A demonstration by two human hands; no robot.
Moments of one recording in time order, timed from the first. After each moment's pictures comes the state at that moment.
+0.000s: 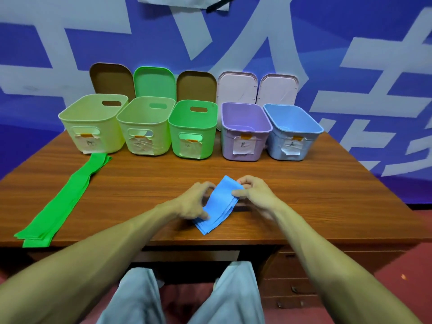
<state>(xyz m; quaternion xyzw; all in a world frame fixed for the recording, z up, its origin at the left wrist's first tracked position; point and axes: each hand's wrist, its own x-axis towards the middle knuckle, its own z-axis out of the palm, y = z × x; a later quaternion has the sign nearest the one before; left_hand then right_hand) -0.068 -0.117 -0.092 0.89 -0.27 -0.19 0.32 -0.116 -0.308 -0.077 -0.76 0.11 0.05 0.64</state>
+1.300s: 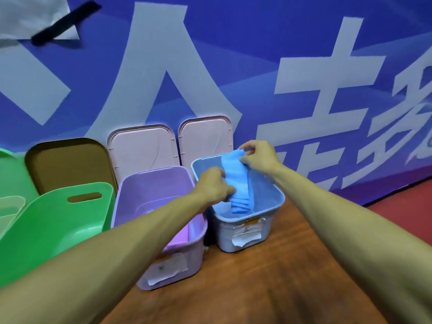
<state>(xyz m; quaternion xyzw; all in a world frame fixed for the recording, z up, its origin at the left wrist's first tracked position) 0.177 -0.448 0.004 0.85 -0.29 -0.14 0.42 0.155 -0.602 0.024 -0.86 0.22 -0.23 0.39</state>
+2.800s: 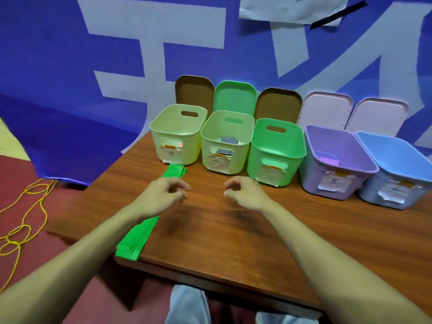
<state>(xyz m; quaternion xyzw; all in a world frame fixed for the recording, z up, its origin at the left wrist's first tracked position) -0.030 0.128 -0.036 0.90 -0.06 -0.04 0.43 0.009 -0.104 -0.042 -0.92 -0.08 0.08 0.36</state>
